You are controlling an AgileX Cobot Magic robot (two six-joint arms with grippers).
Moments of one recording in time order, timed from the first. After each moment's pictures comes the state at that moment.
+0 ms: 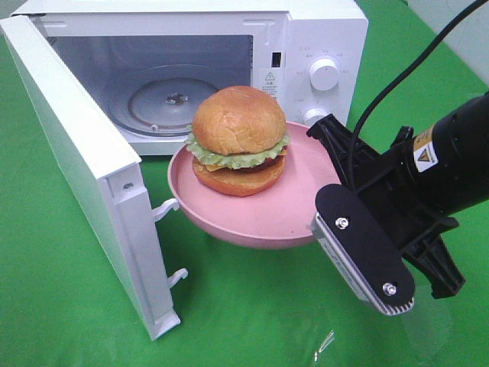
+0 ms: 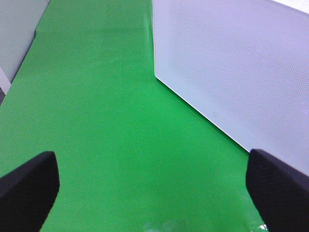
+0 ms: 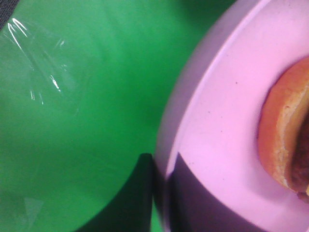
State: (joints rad) left arm 0.05 0.00 -0.50 -0.12 1.04 0.13; right arm 0.68 1.34 -0.71 0.03 0.45 -1.62
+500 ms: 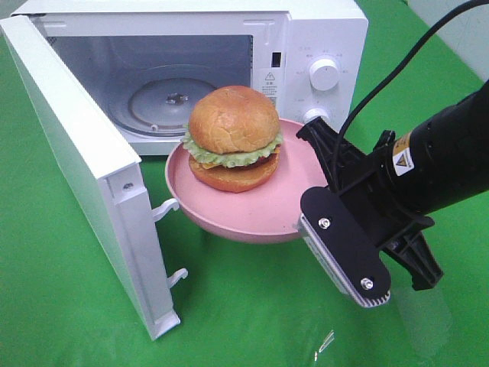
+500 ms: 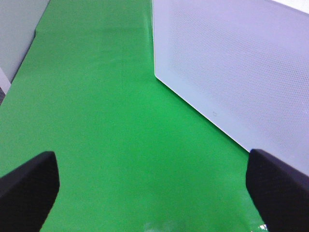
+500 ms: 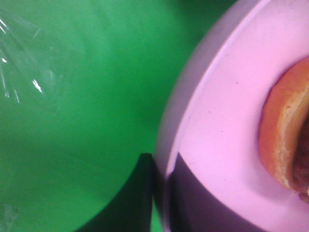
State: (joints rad) left arm 0.05 0.00 -0.50 -0.12 1.04 0.13; right arm 0.68 1.41 -0.71 -0.02 0.36 -1.60
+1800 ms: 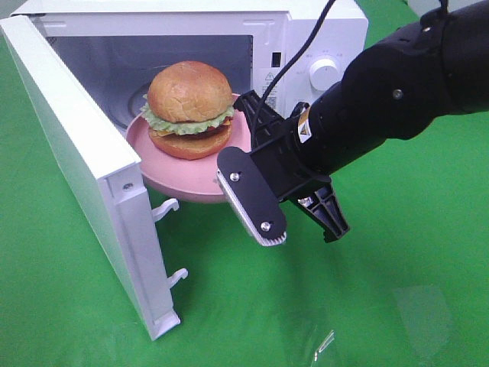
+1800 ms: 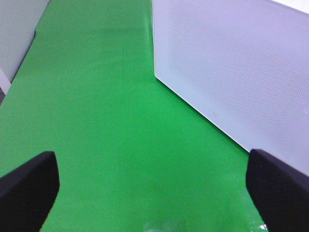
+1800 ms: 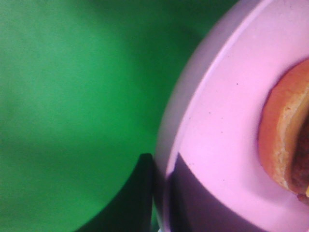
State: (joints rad) left arm 0.05 0.00 -0.50 -0.12 1.04 0.13; right arm 0.72 1.68 -0.96 -0.09 0.29 -1.50
